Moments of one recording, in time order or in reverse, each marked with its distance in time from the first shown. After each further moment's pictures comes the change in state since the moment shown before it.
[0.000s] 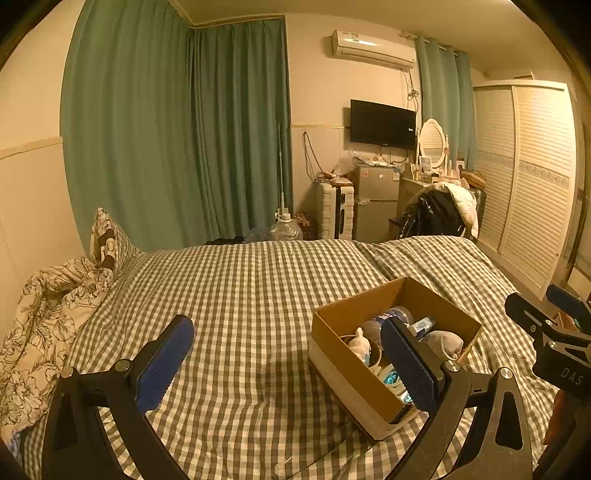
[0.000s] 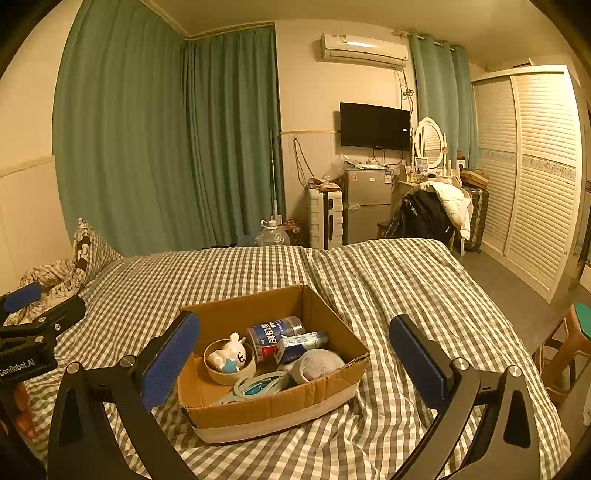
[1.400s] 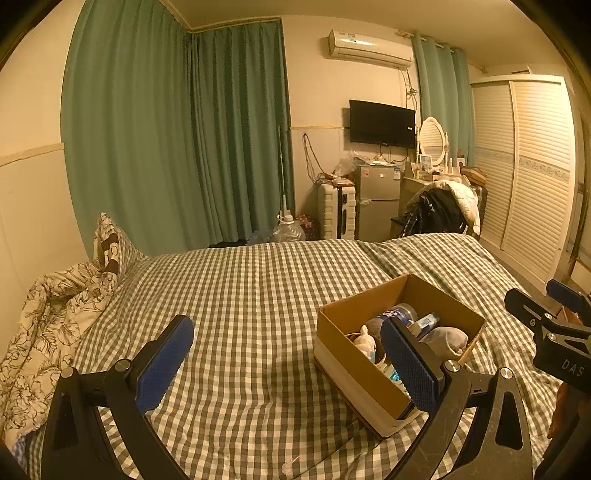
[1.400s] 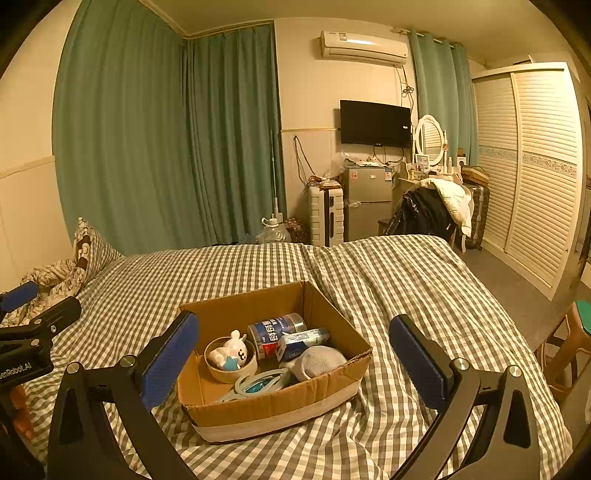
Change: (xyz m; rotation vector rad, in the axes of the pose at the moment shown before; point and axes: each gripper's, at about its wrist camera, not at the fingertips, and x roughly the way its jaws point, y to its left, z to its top) left arm -0.002 0.002 -0.004 0.021 -0.009 0.018; right arm 0.003 0.002 -0.004 0.007 0.006 0.003
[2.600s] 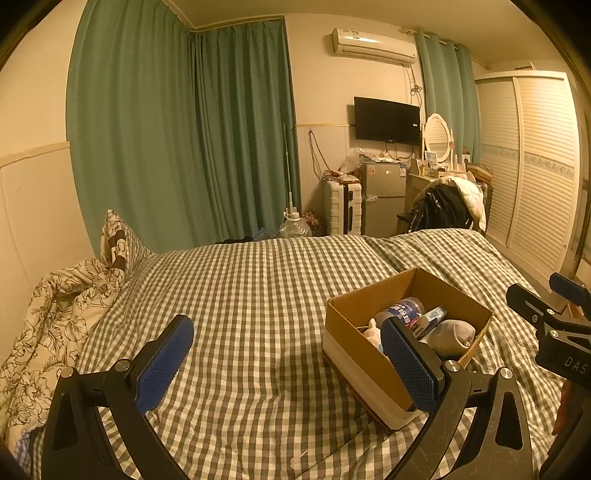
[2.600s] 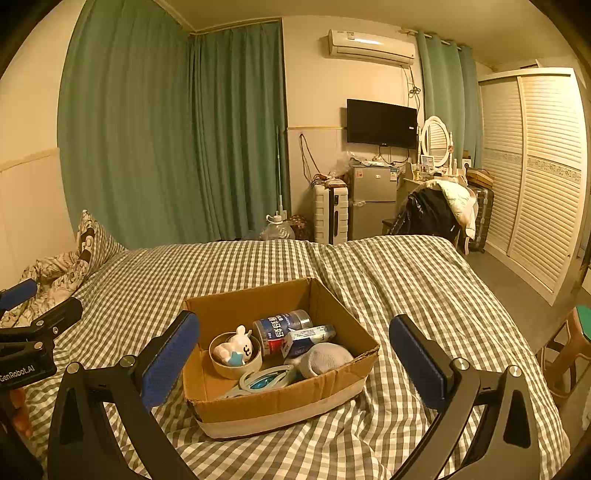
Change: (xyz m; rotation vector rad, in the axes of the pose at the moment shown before) left arm -0.003 0.002 -0.003 0.003 0.010 0.025; right arm 0.003 0.007 -0.005 -0.027 0.011 0.012
